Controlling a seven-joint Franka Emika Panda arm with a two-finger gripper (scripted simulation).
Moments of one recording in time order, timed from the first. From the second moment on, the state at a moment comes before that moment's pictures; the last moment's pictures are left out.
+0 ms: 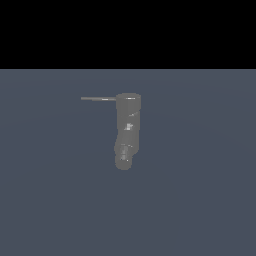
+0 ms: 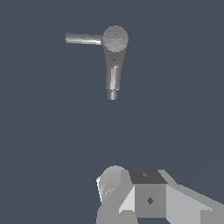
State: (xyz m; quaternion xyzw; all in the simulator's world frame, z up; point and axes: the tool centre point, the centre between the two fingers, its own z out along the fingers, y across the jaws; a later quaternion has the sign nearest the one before) arm -0.256 -0.011 0.480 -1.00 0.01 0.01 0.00
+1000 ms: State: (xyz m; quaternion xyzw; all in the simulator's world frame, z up) arm -0.243 0.023 0.453 -1.00 0.09 0.01 0.00
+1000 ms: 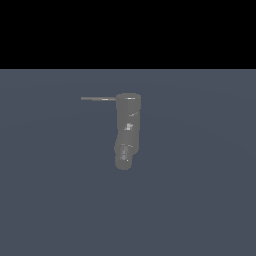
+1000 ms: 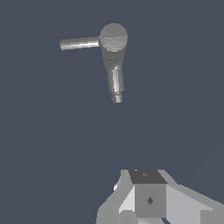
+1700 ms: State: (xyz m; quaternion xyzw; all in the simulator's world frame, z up) arm -0.205 0.078 0.403 -0.97 0.23 0.01 0.00
